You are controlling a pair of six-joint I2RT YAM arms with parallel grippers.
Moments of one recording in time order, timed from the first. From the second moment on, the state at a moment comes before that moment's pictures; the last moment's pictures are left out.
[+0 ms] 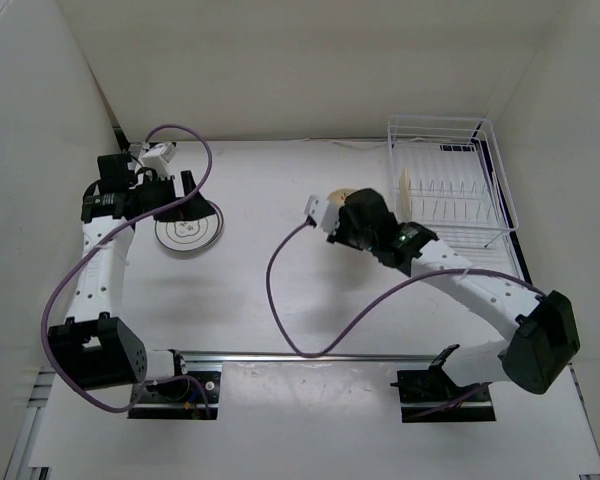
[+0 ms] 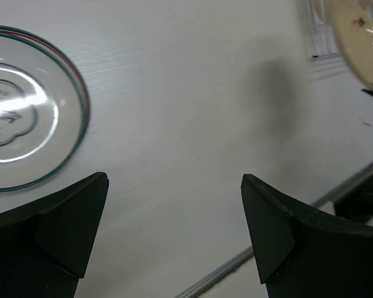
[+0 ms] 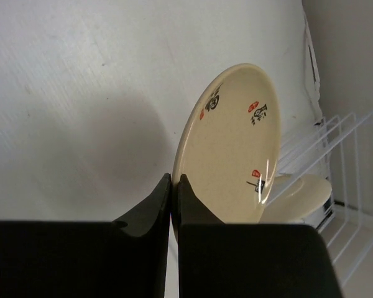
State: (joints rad) left arm 0.14 1.32 1.28 -0.74 0.63 0.03; right arm 0.73 1.33 1.14 -0.45 0.10 -0.65
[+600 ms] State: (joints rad) left arm 0.14 1.57 1.19 -0.71 1.11 -0.17; right arm 0.99 1.34 0.96 -0.27 0.34 -0.90
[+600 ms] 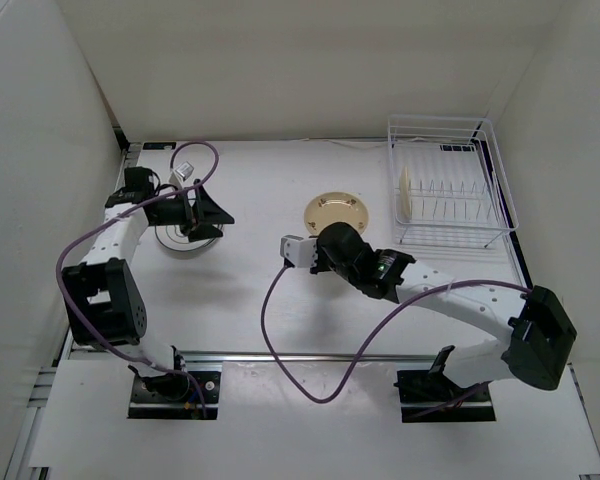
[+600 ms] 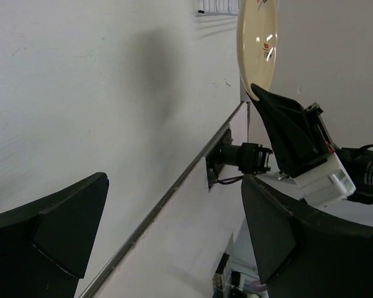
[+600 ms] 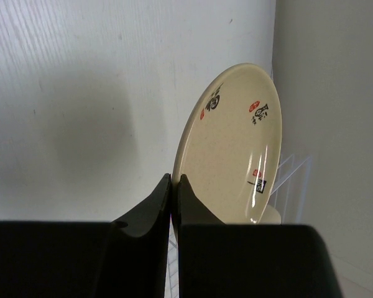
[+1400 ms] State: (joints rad) left arm 0.03 1.82 1.40 -0.65 1.20 -0.29; right arm 1.13 1.54 1.22 -0.29 0.29 -0.74
